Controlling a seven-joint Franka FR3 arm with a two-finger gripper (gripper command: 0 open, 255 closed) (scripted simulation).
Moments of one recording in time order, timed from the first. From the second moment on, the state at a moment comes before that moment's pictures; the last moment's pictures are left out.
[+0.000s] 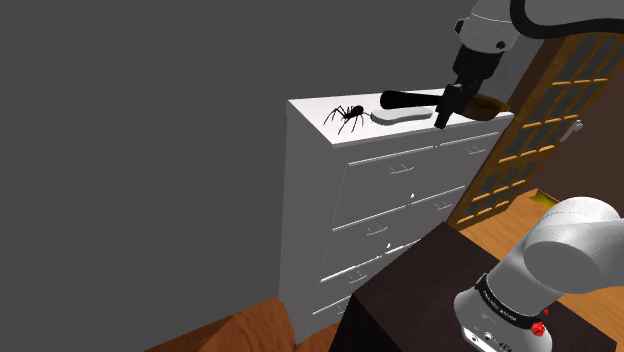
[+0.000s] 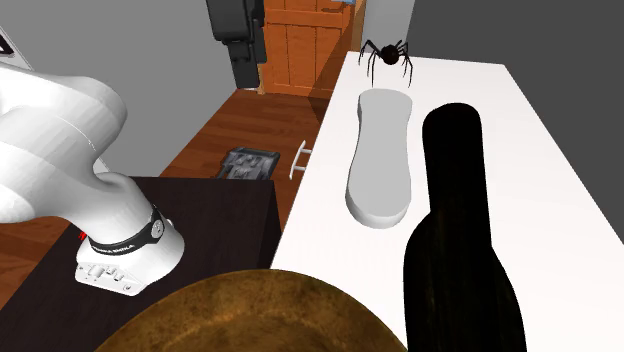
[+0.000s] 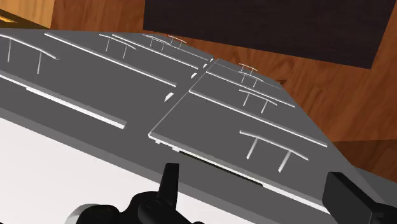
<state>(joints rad) -0.01 -0.82 0.07 -2.37 -0.10 1.60 -0.06</state>
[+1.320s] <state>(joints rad) 0.08 -0.36 0.29 -2.09 -0.22 1.97 -0.06</state>
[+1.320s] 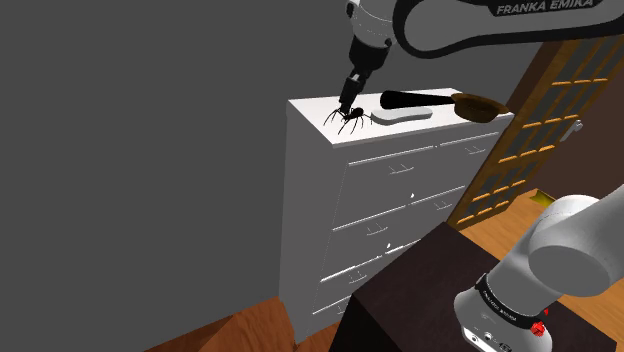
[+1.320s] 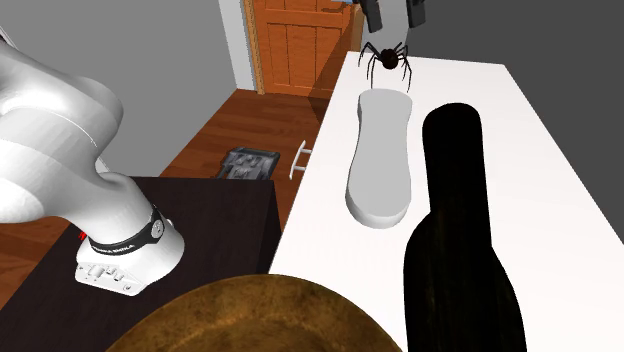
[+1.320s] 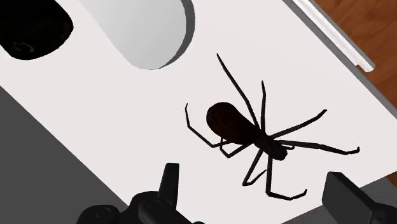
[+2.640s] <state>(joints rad) 0.07 -0.30 0.30 -2.13 -0.26 2.09 -0.05</state>
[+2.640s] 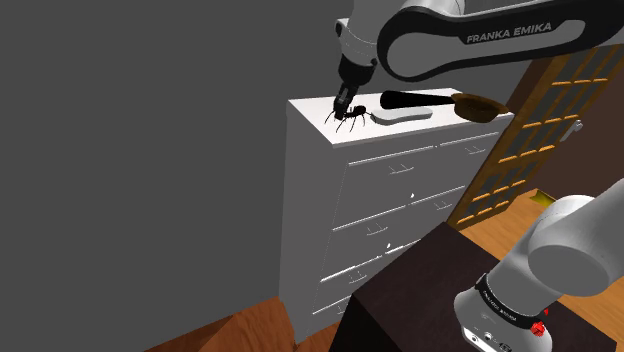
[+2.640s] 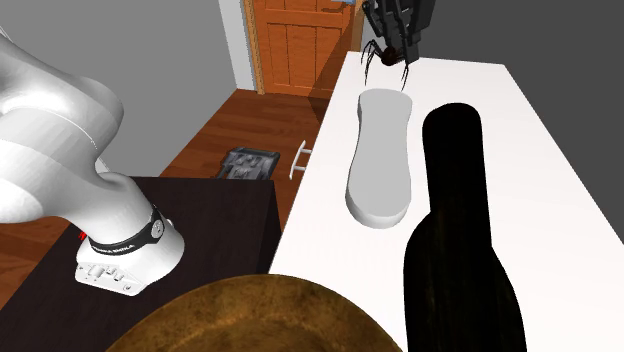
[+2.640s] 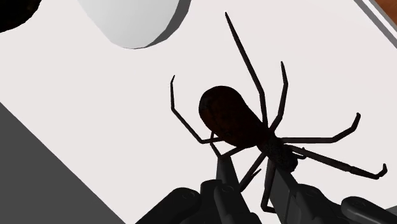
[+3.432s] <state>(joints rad) 0.07 -0.30 0.30 -2.07 -0.25 2.03 -0.07</state>
